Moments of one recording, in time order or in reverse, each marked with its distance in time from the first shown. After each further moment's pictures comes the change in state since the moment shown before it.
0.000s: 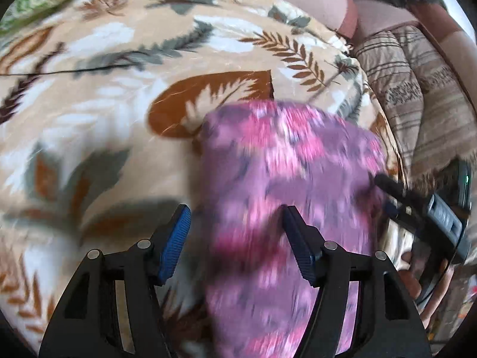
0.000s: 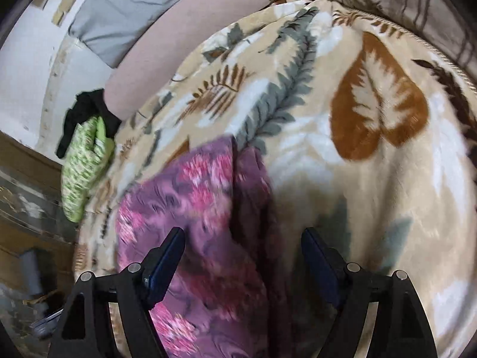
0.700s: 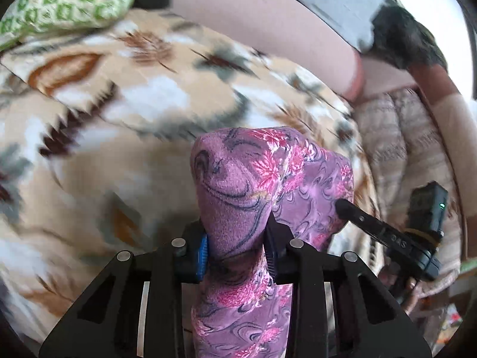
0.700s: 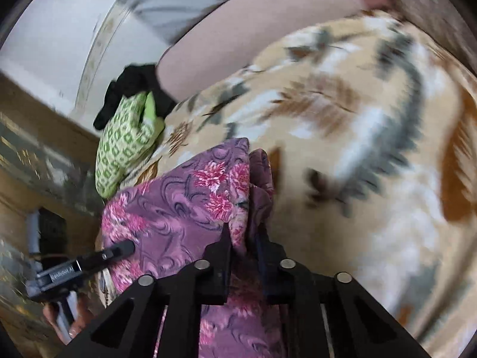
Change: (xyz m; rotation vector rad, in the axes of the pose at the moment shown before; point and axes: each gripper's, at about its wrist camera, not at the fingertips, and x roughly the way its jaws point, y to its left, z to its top) left arm -0.110 0.075 0.053 -0.117 -0.147 -0.036; right arm 0.032 0.136 0.022 -0.231 0.036 0.090
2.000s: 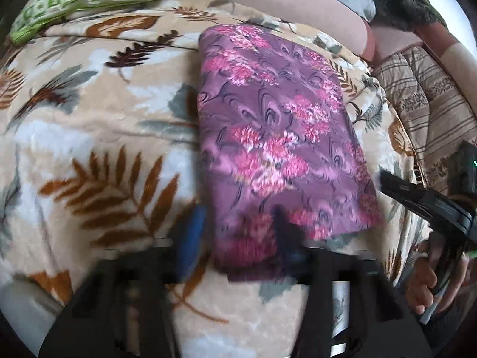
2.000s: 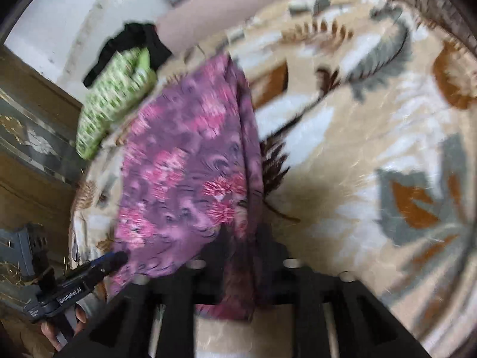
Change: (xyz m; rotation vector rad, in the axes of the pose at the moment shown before) left arm -0.014 0.050 -0.169 0.091 -0.038 0.157; right arm -0.012 0.005 -0.138 -0.001 -0.006 -0.111
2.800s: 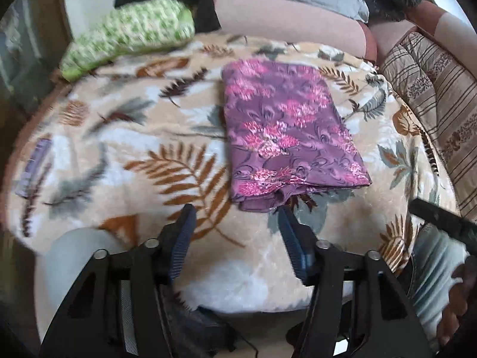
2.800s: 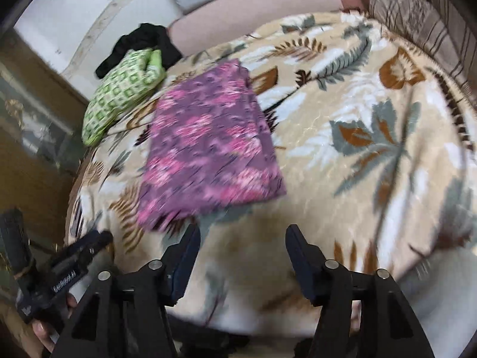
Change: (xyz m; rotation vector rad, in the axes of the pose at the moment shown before) left arm -0.104 -0.050 -0.067 0.102 -0.165 0.258; right arm -0.100 0.050 -0.084 -0.047 -0.009 -0.090
